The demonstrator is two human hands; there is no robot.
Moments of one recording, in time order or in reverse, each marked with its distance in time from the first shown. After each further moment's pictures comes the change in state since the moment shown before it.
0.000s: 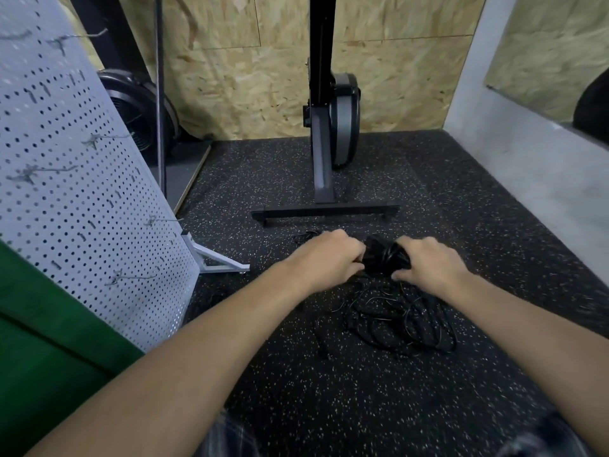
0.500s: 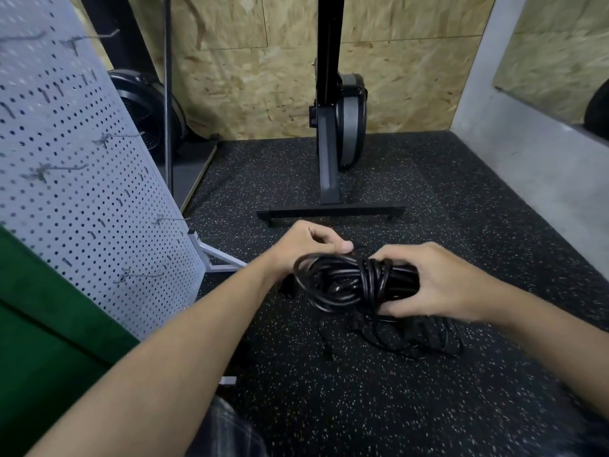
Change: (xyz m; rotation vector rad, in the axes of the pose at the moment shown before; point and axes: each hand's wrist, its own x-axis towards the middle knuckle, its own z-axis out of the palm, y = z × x) left_hand -0.014 -0.058 0.010 -1.056 0.103 -0.179; right_hand -0.081 -0.037 -0.072 0.647 -0.185 -0.509
